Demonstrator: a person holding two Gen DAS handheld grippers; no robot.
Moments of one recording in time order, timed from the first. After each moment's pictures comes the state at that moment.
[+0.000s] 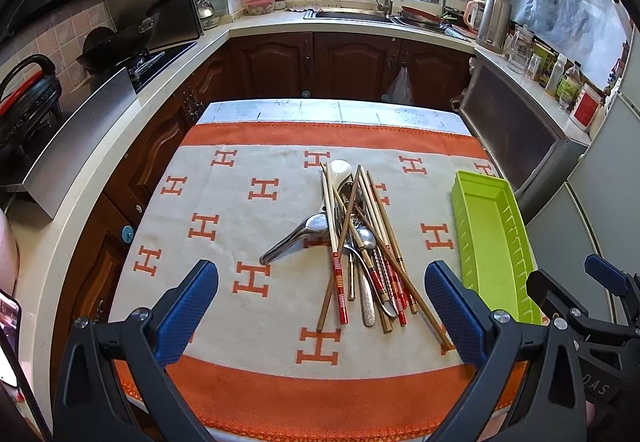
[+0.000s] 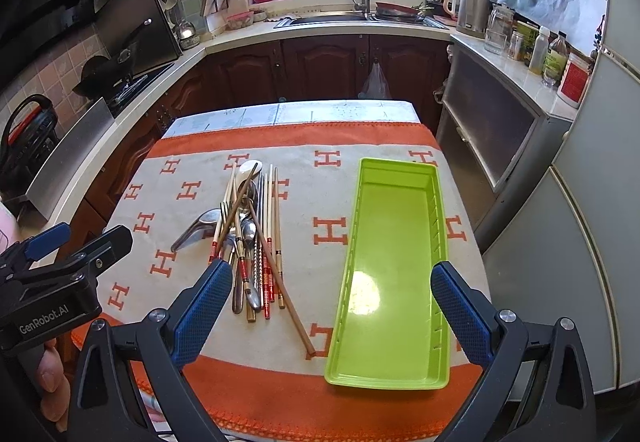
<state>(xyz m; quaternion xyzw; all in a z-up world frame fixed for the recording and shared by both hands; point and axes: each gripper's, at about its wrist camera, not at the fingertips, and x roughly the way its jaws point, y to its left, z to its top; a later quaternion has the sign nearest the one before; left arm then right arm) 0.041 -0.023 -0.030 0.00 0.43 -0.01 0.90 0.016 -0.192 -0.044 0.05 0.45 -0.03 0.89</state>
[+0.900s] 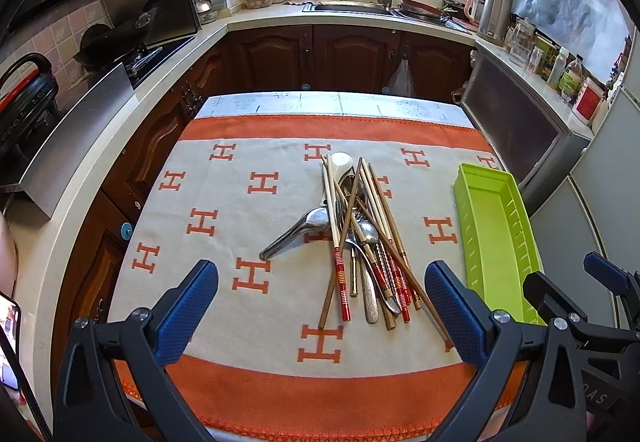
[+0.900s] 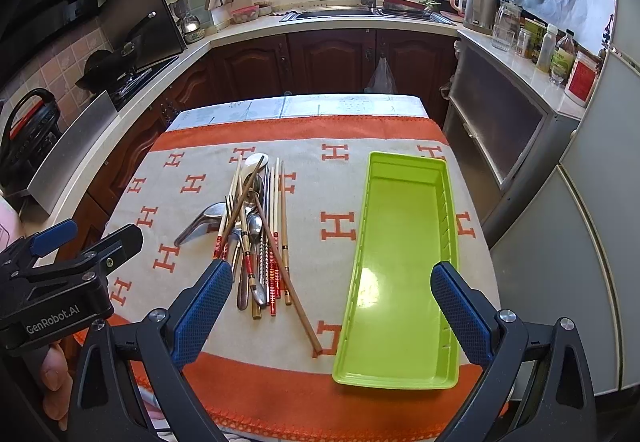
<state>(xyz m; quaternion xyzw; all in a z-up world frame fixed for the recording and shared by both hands) 0.045 -0.026 -0.039 0.00 0.44 -0.01 0.90 0.017 -0.183 -0.058 0.05 0.45 -0.02 0.89</state>
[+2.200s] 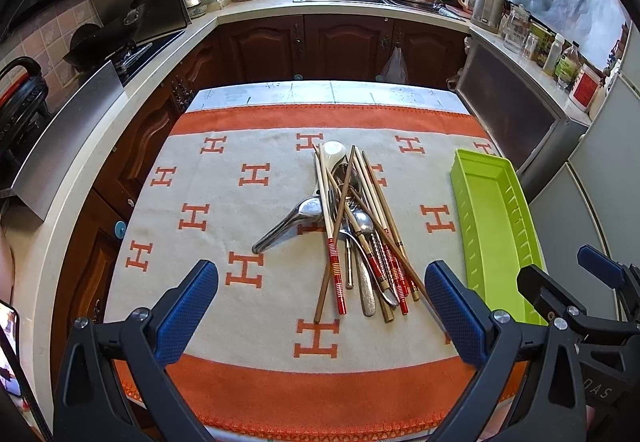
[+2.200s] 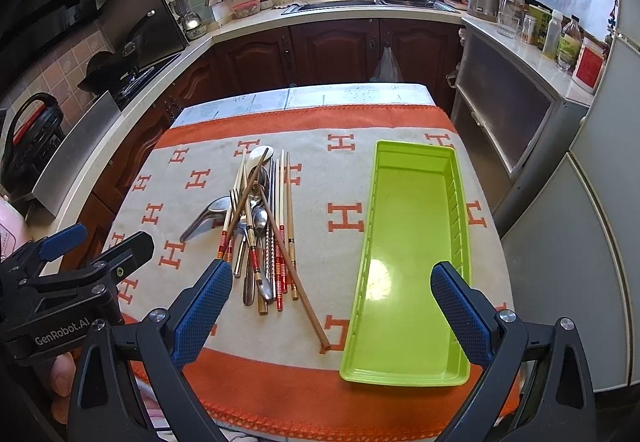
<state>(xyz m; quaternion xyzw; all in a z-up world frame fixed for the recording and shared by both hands) 0.048 -0.030 -0.047 0.01 0.45 -0.02 0.89 0.019 -0.179 -0.068 0.06 0.46 -0.01 0.89</state>
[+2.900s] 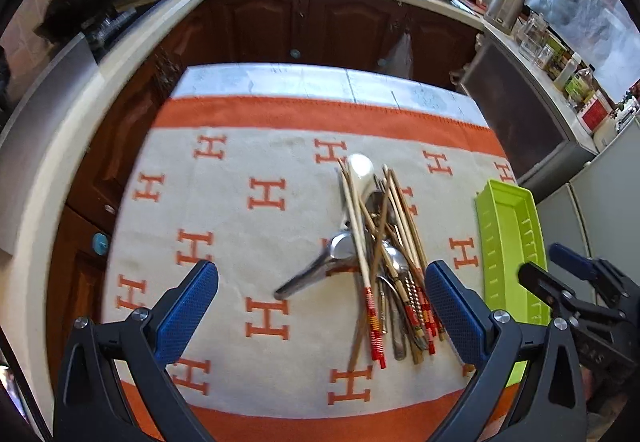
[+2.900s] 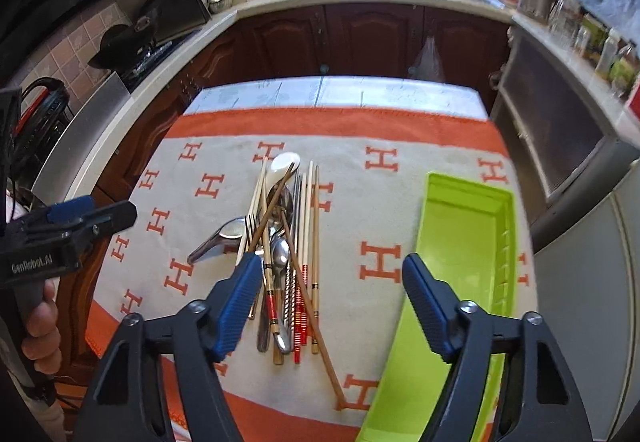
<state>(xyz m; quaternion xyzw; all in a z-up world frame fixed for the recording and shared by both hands) 0.154 0.035 -0.064 -0.05 0.52 -0.07 0.85 0.139 -0.160 -0.082 0.05 0.51 0.06 0.85</state>
